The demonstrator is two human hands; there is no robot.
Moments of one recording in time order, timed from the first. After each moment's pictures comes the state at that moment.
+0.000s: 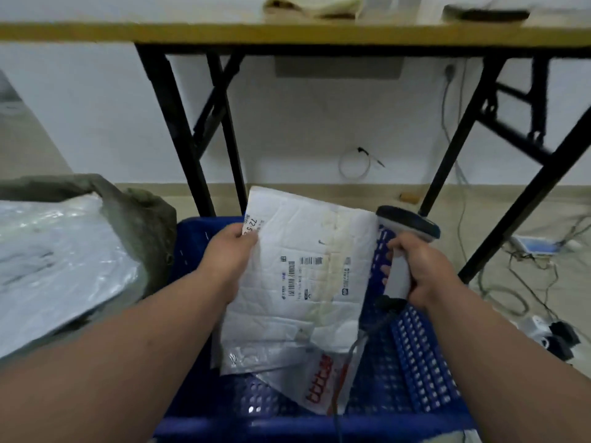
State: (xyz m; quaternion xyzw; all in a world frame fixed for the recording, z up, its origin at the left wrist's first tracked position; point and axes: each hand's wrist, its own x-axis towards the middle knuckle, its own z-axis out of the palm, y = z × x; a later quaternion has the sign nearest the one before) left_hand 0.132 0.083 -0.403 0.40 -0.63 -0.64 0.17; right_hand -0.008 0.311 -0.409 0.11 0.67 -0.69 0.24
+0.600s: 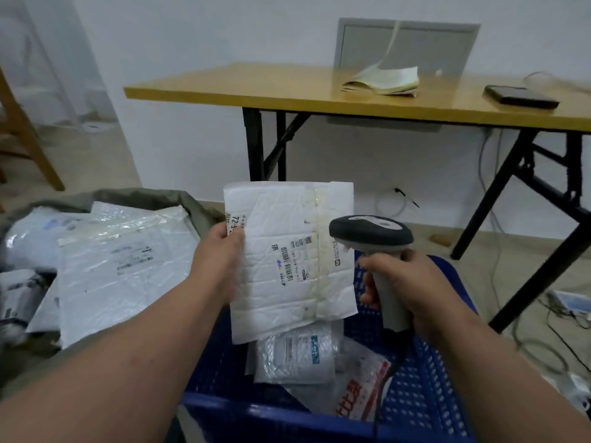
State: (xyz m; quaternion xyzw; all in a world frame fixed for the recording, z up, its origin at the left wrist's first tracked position) left_hand 0.229 0.043 -0.342 0.41 -0.55 -0.65 0.32; right_hand 0.109 0.270 -0.319 -0.20 0.72 -0.61 0.25
